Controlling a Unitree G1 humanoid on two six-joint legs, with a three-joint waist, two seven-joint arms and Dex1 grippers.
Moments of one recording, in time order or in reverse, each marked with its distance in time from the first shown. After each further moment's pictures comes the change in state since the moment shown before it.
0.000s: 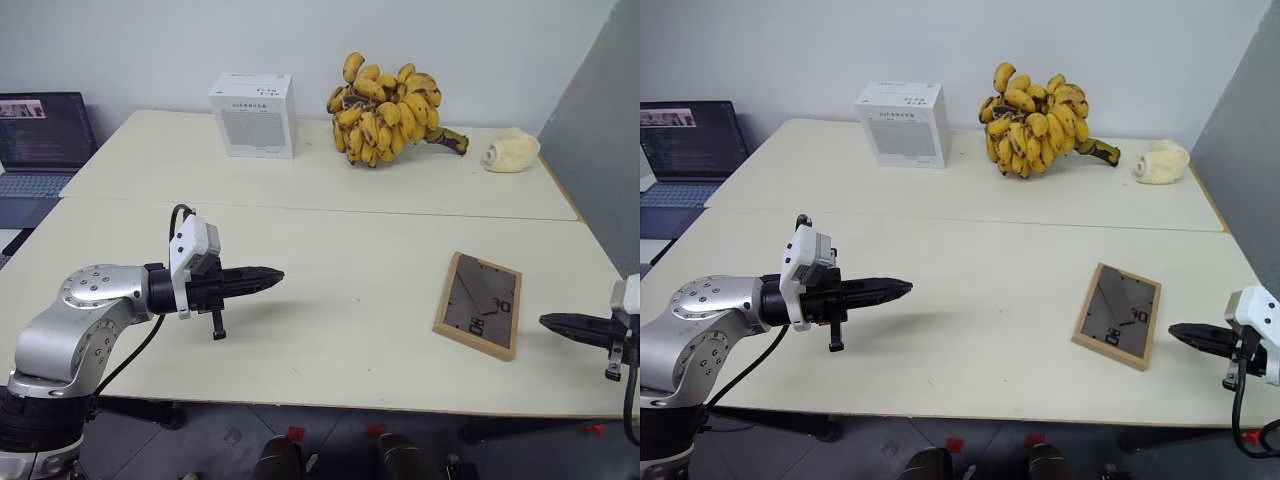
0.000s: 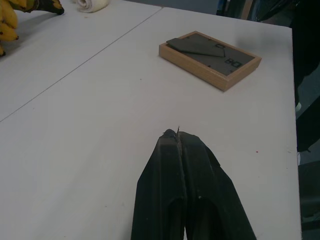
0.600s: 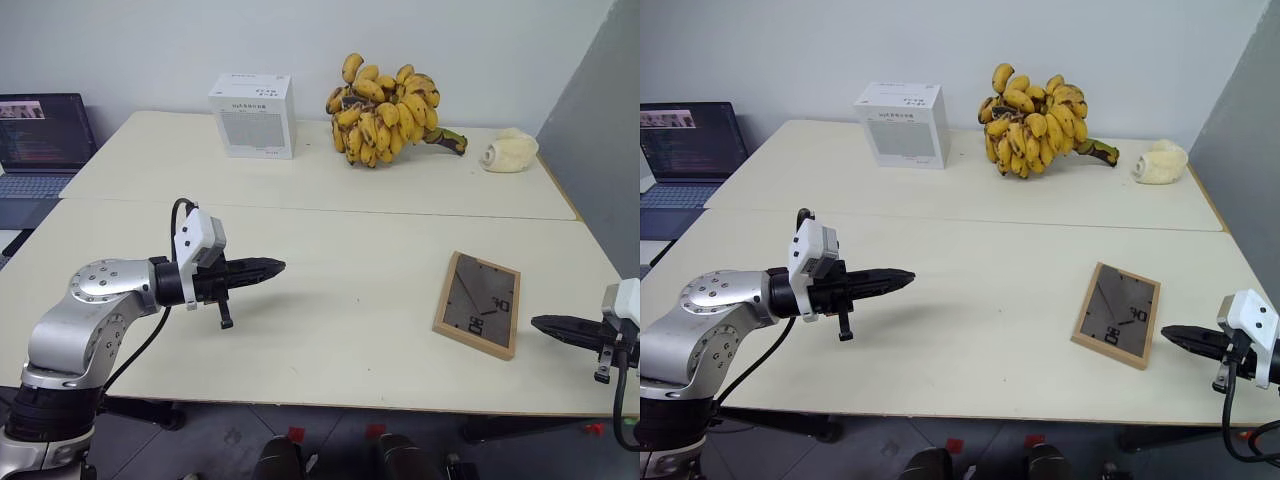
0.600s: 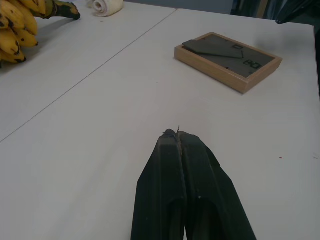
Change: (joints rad) left arm -0.039 -0.029 -0.025 0.030 0.039 -0.022 0.060; right arm 0.002 0.040 0.017 -0.021 -0.001 -0.001 -0.035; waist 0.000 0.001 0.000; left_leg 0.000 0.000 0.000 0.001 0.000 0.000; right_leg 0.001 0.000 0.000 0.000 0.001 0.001
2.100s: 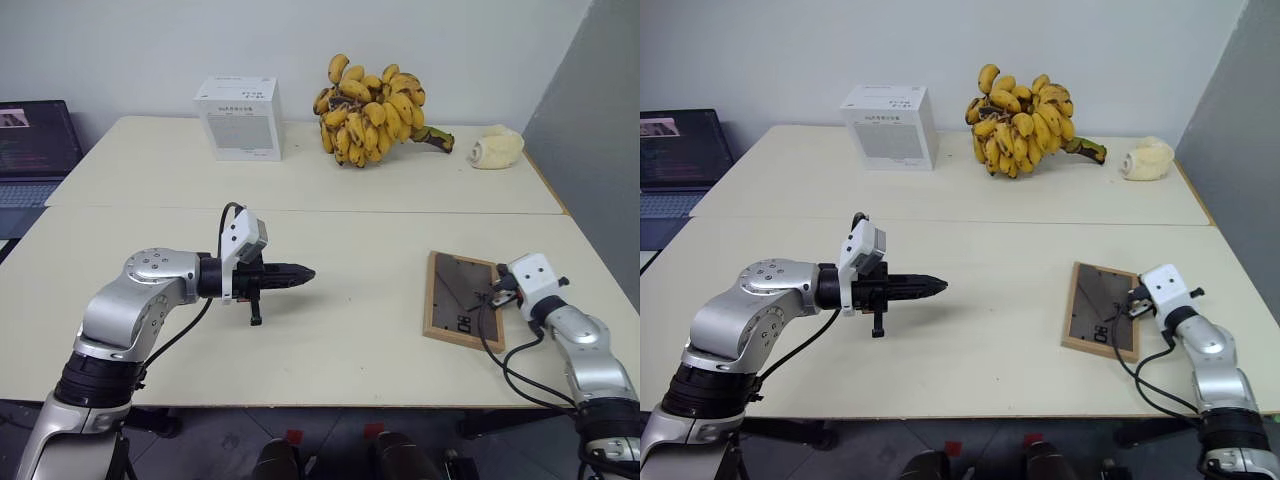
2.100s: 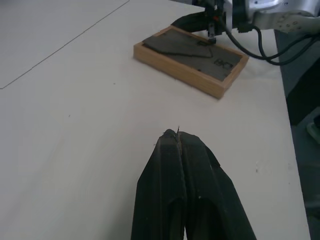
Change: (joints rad) left arm -0.171 -0.079 -0.175 0.095 0.055 0.084 -0.080; right arm -0.487 0.428 0.361 0.461 -0.509 -0.244 -0.783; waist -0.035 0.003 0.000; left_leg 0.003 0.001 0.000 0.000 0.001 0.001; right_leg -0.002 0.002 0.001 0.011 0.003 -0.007
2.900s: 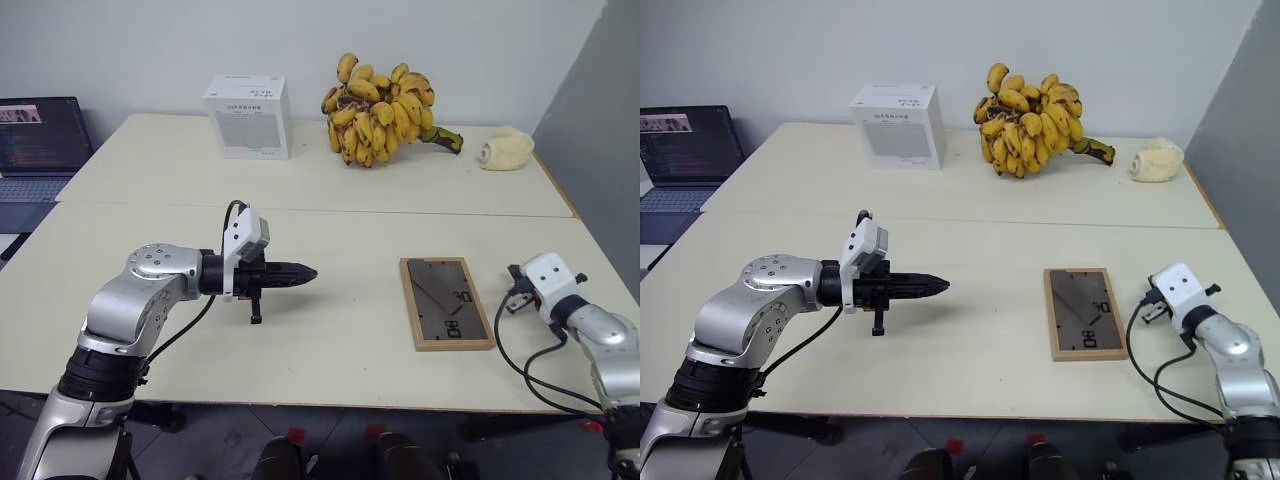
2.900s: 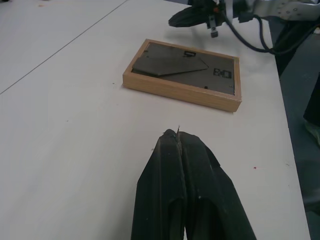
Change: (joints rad) left arm -0.018 -0.004 -0.014 0.035 0.019 -0.025 -0.026; right arm 0.143 -0.148 -0.028 -0.147 0.049 0.044 0.118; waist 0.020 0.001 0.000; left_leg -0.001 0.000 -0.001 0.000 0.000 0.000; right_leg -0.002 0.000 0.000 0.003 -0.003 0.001
